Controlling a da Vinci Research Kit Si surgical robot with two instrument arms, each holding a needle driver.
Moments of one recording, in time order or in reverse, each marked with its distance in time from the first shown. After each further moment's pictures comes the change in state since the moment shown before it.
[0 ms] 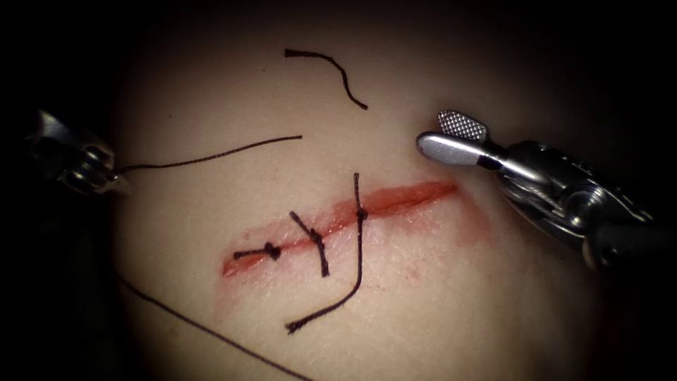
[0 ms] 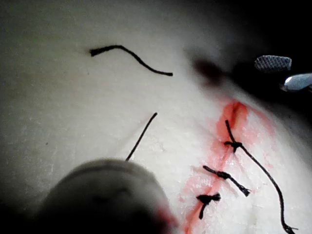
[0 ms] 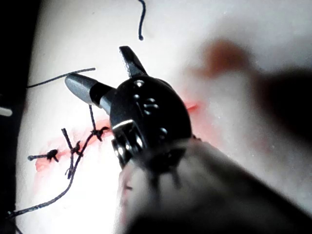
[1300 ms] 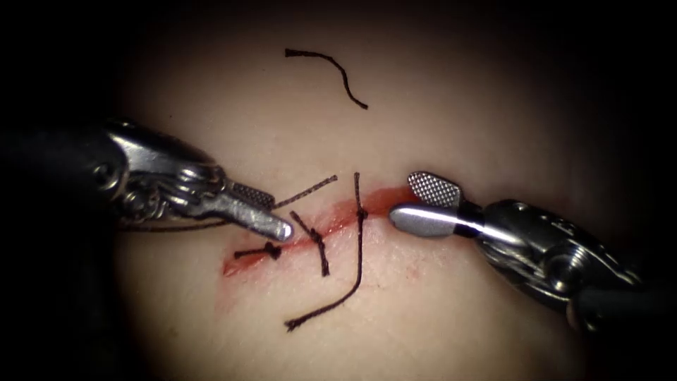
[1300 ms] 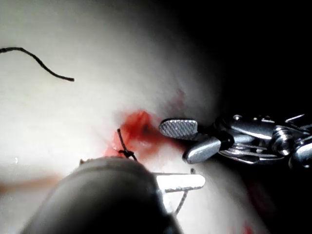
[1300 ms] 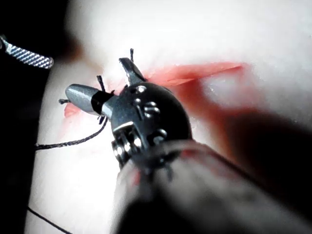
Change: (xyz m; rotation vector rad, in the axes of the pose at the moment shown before) right arm -0.006 -0.006 -0.001 0.204 -0.160 -0.102; left arm 0.004 0.012 -0.006 -1.273 0.381 -0.140
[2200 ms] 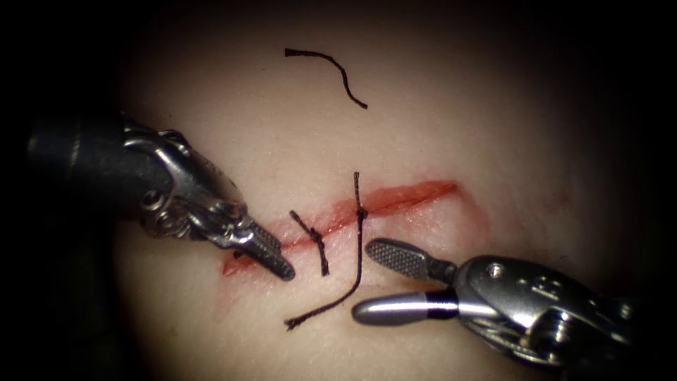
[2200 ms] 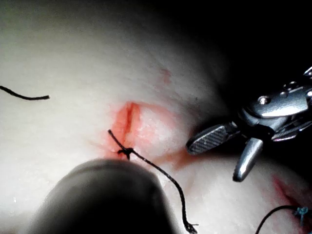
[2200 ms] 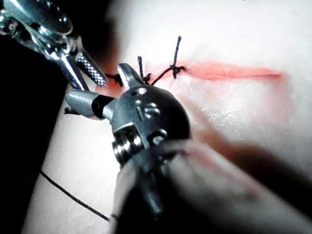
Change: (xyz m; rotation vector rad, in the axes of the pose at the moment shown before) right arm 0.001 -0.004 -0.001 0.090 -0.050 -0.179; left arm -0.004 -0.003 0.002 0.583 -0.538 0.188
